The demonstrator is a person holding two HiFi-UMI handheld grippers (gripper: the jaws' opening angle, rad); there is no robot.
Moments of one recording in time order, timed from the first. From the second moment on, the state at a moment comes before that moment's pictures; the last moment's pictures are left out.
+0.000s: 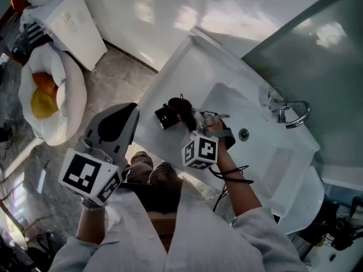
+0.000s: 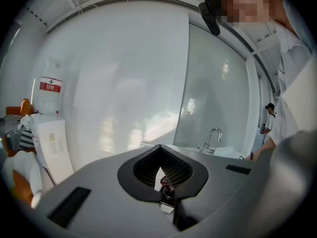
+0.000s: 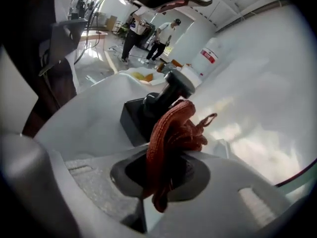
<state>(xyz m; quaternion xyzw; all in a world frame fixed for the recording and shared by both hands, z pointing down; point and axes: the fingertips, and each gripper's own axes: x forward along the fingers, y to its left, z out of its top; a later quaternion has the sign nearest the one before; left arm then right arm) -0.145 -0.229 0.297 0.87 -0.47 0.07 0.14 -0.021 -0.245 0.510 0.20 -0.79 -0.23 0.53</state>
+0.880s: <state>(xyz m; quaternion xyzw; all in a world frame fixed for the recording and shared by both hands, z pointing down) -0.151 -0.238 0.297 0.88 -0.45 0.07 0.13 -0.011 -0.246 0.384 0.38 -0.79 -0.07 0.47</state>
